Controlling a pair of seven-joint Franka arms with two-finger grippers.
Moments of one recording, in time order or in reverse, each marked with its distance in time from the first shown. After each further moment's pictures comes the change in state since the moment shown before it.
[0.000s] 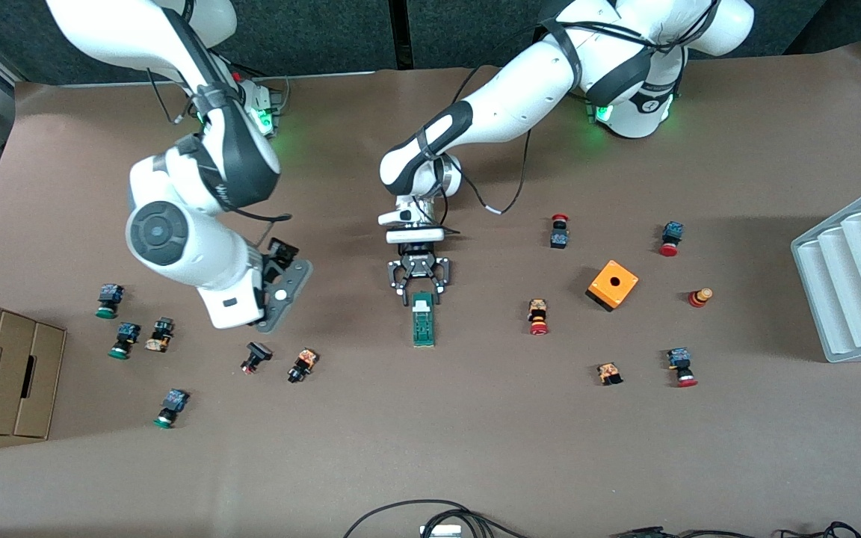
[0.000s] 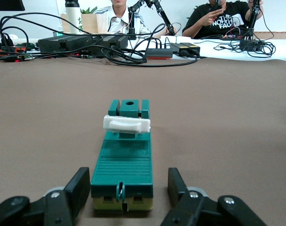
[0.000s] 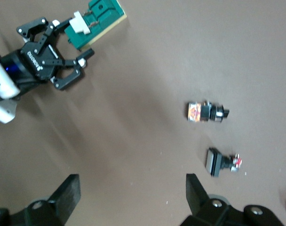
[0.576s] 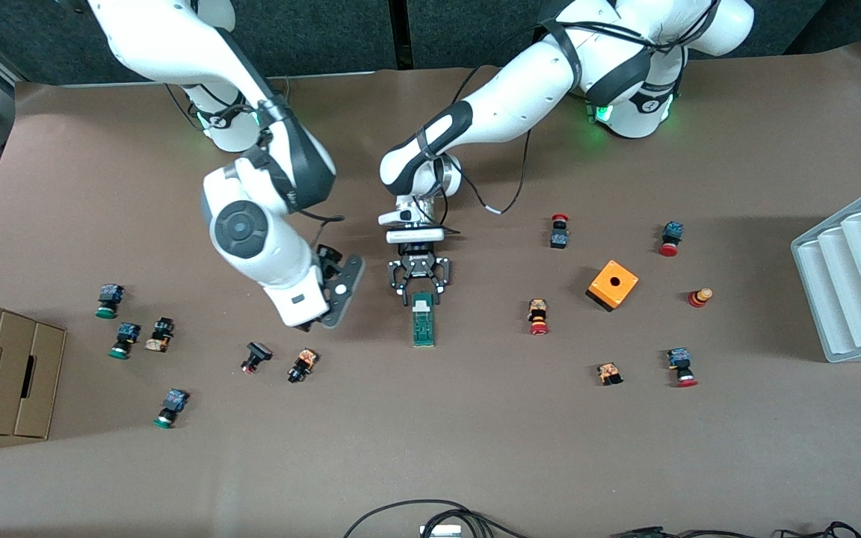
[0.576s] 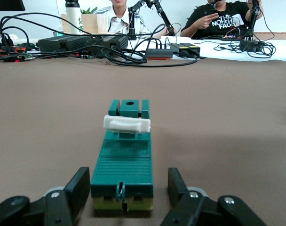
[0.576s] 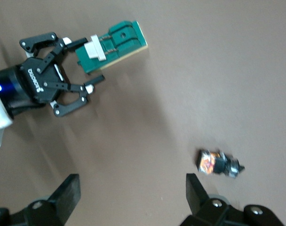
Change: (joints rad) left arm -0.001 0.001 0.000 0.000 0.001 -0.002 -0.003; right arm 0.112 0.081 0.000 -0.017 0.000 0.170 -0.048
